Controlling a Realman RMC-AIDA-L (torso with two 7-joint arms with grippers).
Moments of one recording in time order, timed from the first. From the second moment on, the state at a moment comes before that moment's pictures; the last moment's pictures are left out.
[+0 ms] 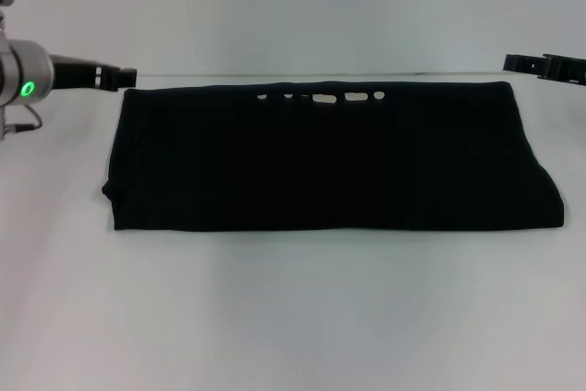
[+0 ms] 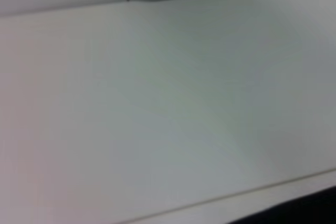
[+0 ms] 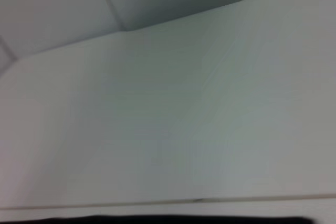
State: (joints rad) left arm -0.79 -2.05 0.79 0.73 2.56 0.70 -2.27; right arm 0.86 1.93 -0.32 -0.38 -2.33 -0.80 1.90
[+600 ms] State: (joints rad) left arm -0.64 -2.06 0.81 0.97 2.56 1.15 -2.32; right arm 0.80 1.92 -0.32 -0.44 -2.33 -1.08 1.95
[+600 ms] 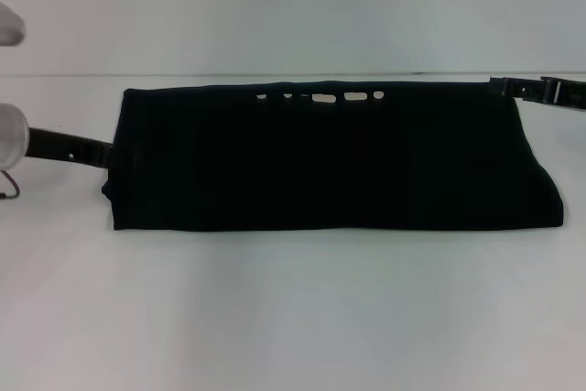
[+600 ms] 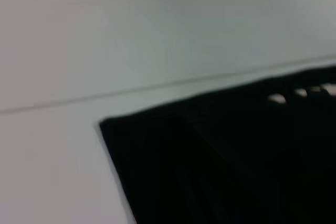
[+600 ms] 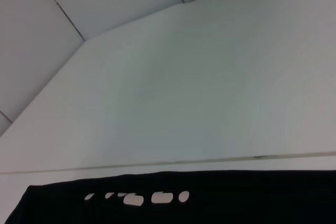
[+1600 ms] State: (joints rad) left arm -0.75 -2.04 0.81 0.76 2.57 1.09 -2.46; right arm 0.80 1.92 -0.37 -0.44 -2.34 -1.05 1.97
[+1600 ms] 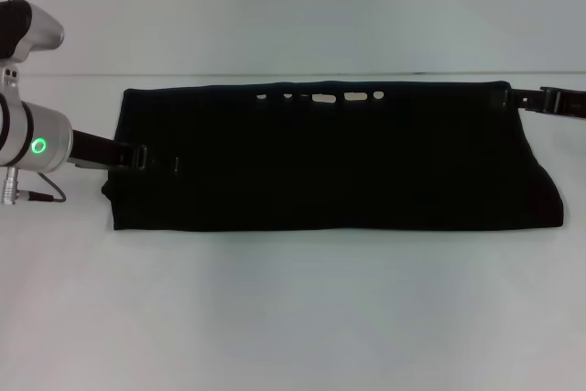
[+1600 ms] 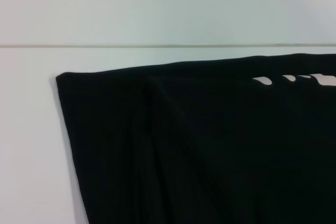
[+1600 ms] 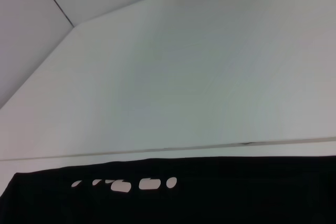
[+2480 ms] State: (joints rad) left arm -0.75 -2.04 0.81 0.72 2.59 1.06 -2.44; right arm 0.79 1.92 -0.37 -0.44 -2.34 -1.05 1.97
